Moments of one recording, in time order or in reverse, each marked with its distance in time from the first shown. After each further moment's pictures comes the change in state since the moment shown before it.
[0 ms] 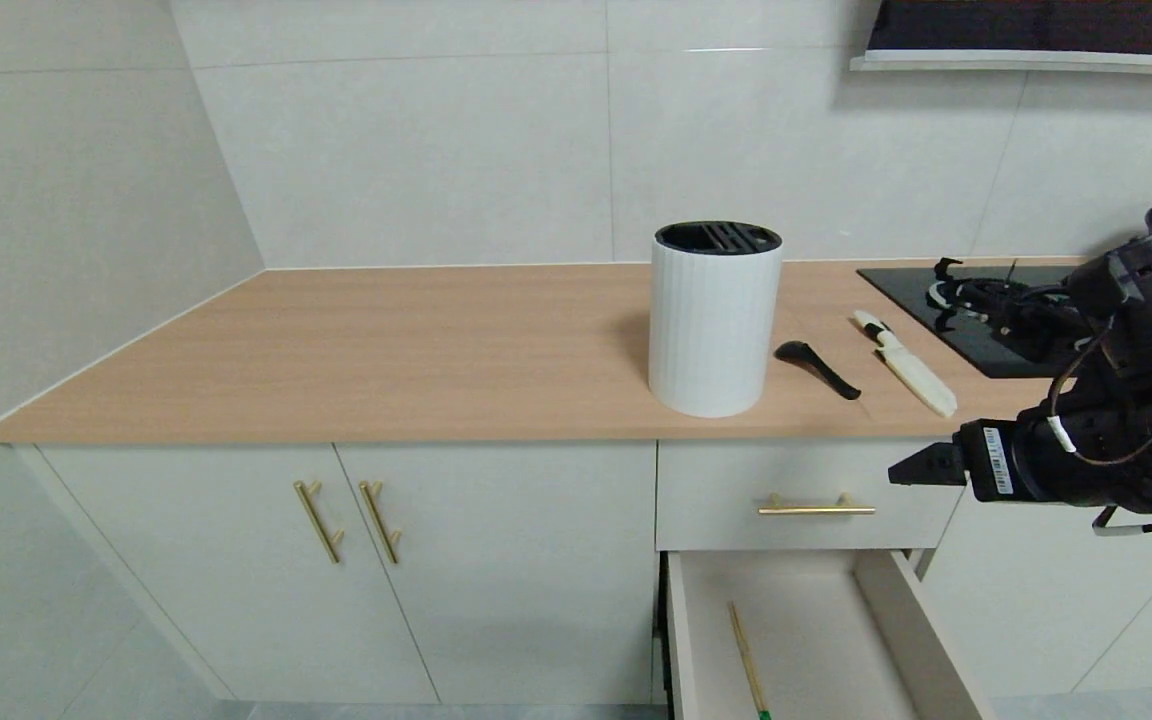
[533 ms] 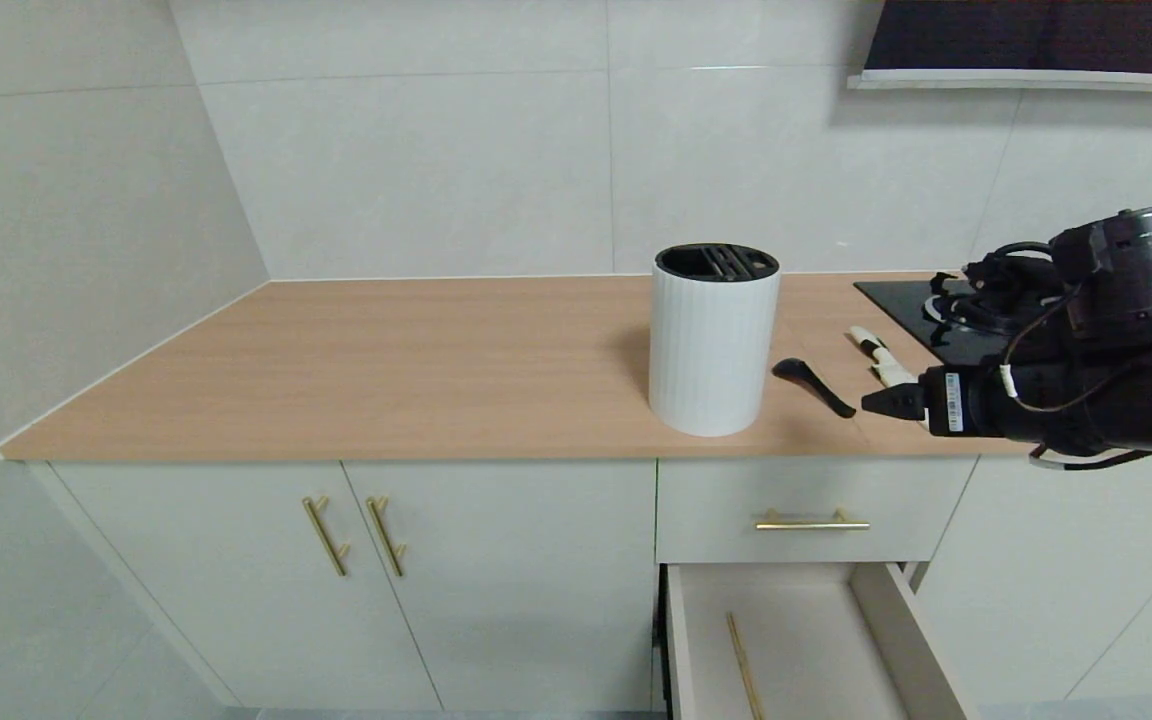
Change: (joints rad) left arm 0.000 0.000 0.000 0.000 0.000 0.000; right arm -0.053 0.086 0.019 -0.359 -0.031 -0.117
